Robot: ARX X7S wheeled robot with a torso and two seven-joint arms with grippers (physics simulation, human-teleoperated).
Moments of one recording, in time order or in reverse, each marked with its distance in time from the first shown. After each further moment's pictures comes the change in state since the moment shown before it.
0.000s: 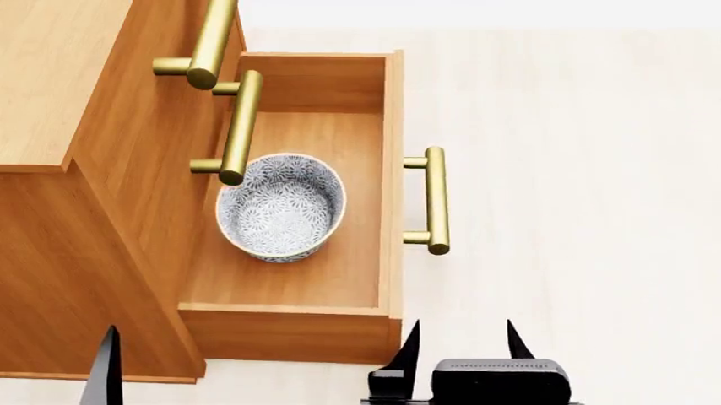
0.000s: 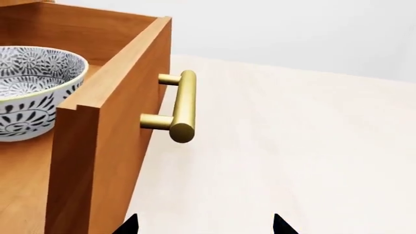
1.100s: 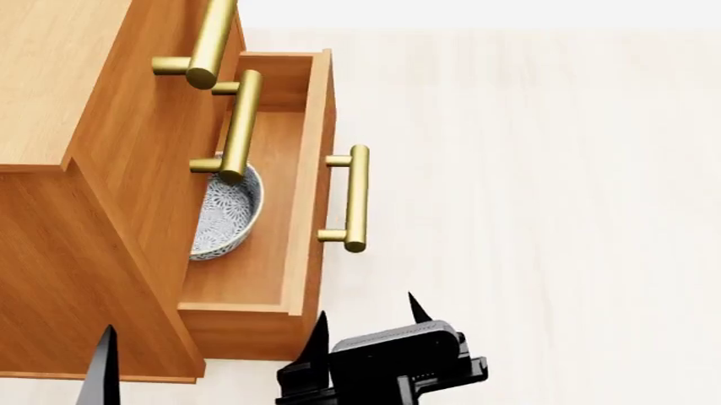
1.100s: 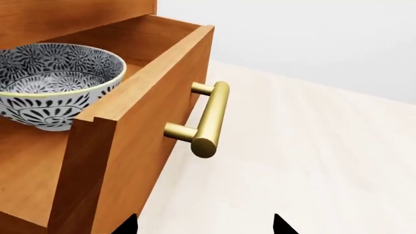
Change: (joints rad) left arm -0.004 -0.011 0.005 0.002 -0.005 0.013 -0.004; right arm 0.128 -0.103 -0.140 0.037 -0.049 0.100 -0.061
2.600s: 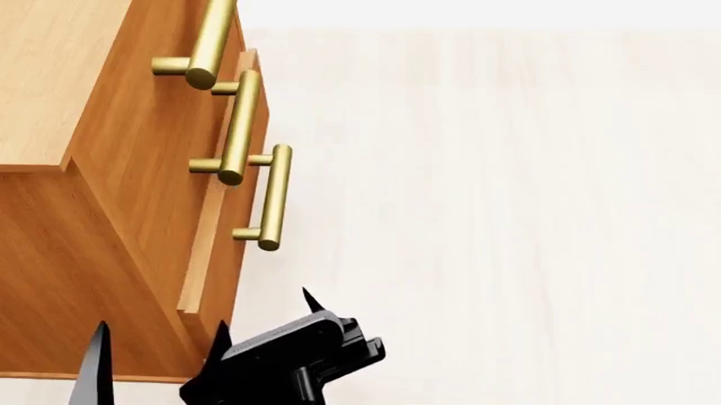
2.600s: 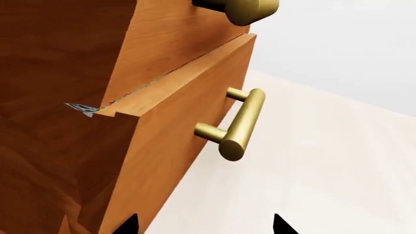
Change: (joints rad) left arm -0.021 -0.019 0.013 0.001 -0.010 0.005 -0.020; right arm 0.097 -0.173 -0.138 0.186 -0.060 -0.045 -0.068
